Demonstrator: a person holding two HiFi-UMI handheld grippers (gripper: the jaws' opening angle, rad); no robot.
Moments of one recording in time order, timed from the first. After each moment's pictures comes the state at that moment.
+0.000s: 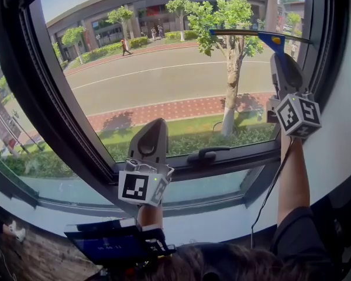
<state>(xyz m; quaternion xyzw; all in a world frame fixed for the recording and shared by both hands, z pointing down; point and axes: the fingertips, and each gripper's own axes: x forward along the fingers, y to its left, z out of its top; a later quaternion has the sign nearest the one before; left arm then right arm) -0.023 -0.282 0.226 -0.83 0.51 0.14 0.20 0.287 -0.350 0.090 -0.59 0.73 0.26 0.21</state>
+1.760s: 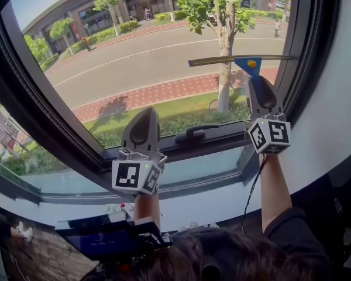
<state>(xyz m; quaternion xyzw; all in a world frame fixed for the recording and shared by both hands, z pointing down) -0.014 -0.293 0.254 -0.84 0.51 0.13 0.16 0.270 -0.351 0.239 -0.61 0.75 0.19 0.16</state>
